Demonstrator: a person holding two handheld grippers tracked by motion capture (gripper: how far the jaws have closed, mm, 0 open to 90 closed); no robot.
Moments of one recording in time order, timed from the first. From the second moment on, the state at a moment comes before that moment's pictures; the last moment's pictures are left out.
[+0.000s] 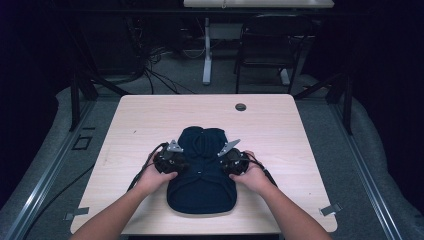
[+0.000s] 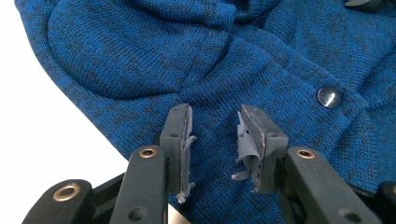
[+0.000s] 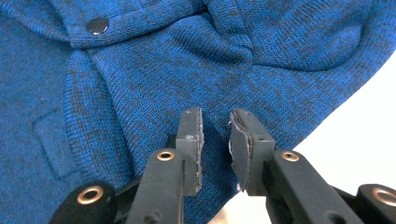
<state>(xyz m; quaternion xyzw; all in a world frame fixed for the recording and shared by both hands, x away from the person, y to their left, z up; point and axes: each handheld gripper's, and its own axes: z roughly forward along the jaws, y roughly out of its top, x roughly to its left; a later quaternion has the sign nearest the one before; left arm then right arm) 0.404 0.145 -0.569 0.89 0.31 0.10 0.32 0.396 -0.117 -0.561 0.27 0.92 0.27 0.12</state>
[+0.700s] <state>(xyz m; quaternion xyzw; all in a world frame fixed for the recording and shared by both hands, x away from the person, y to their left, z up) 0.380 0.148 -0.568 0.90 0.29 0.09 0.32 0.370 -0.118 -0.560 0.24 0.93 0.26 0.10</state>
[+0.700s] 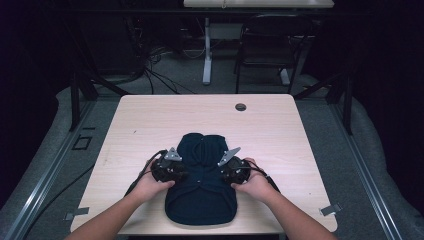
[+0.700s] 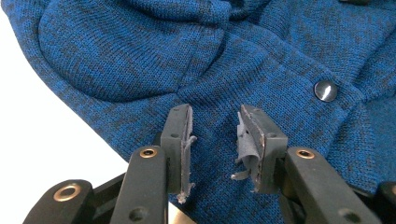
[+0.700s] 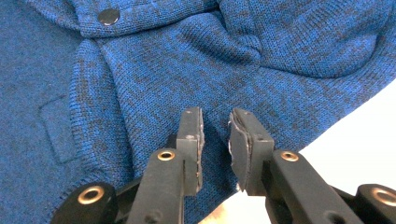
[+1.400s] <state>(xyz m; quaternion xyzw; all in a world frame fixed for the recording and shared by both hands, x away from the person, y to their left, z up) 0.391 0.142 -0.540 0.90 0.28 0.08 0.33 0.370 -0.113 -0.538 0.22 0.93 0.26 0.11</state>
